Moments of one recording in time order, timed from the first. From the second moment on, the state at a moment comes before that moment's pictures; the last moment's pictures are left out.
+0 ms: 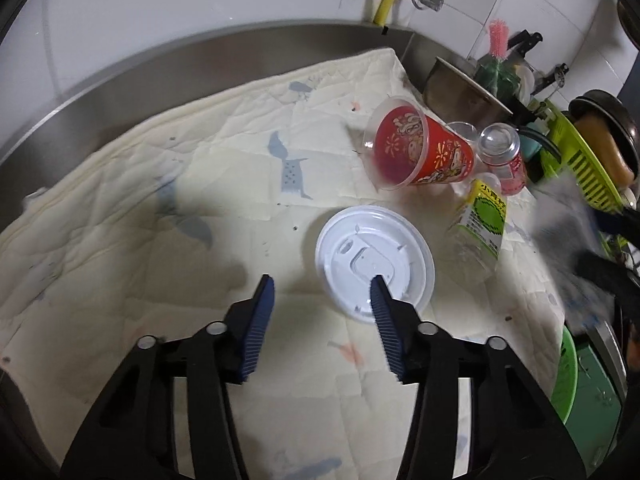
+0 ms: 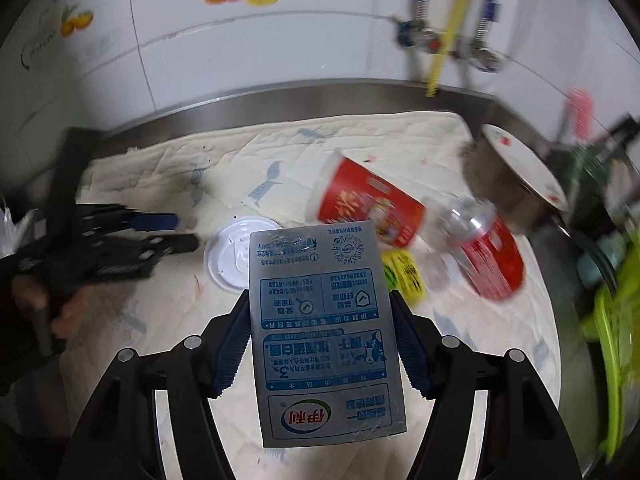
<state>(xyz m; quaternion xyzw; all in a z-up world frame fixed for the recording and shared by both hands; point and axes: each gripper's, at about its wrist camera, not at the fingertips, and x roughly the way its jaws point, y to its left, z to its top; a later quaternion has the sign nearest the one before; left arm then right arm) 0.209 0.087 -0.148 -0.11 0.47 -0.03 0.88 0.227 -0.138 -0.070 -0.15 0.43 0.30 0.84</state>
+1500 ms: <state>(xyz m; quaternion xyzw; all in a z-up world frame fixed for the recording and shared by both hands) 0.153 0.029 -0.098 -0.11 0.44 -0.10 0.89 0.032 -0.435 -0.243 0.16 0.54 -0.10 0.82</state>
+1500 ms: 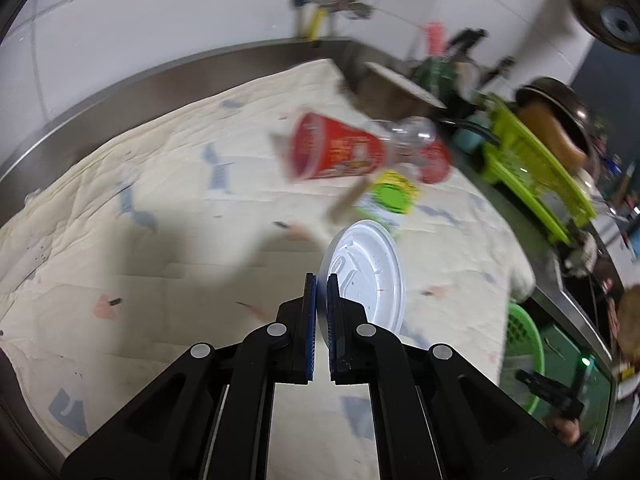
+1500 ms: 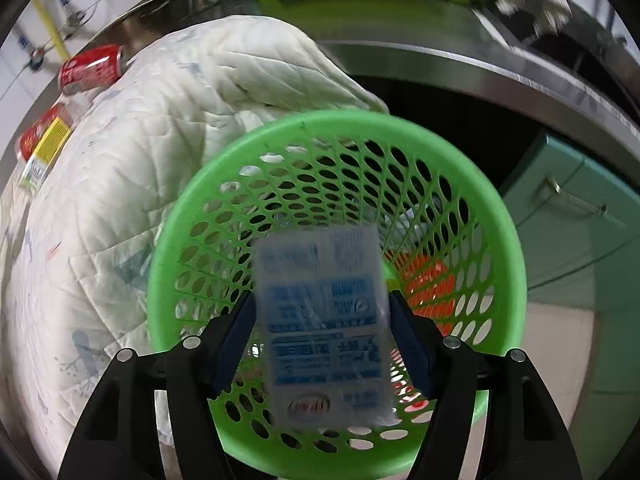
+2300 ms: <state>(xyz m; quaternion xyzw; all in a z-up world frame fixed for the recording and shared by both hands) 0.117 -0.296 -0.142 0.04 0.50 -0.35 0.79 -0.088 -0.481 -0.145 0.18 0.42 -0.16 0.87</state>
